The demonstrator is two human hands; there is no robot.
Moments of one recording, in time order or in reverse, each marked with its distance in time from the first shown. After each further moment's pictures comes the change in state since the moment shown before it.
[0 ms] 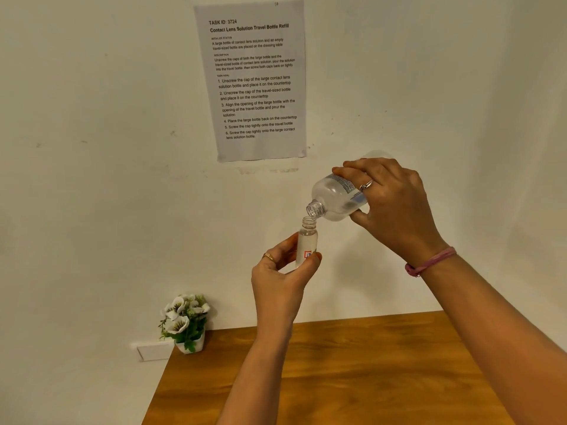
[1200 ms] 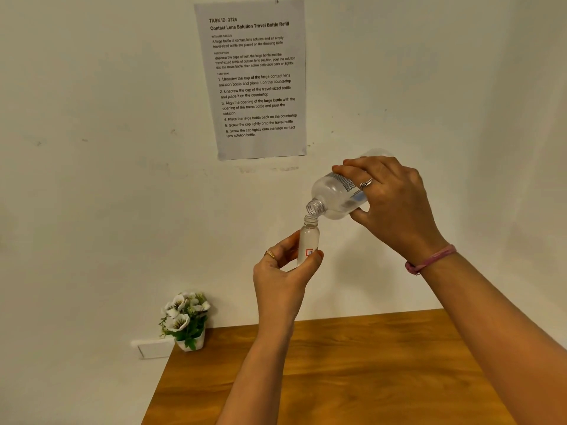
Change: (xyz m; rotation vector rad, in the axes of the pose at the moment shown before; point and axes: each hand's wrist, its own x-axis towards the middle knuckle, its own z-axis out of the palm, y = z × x) left_hand -0.004 0.005 0.001 -0.024 -0.016 0.009; right_hand 0.000 0.000 0.000 0.003 0.002 -0.010
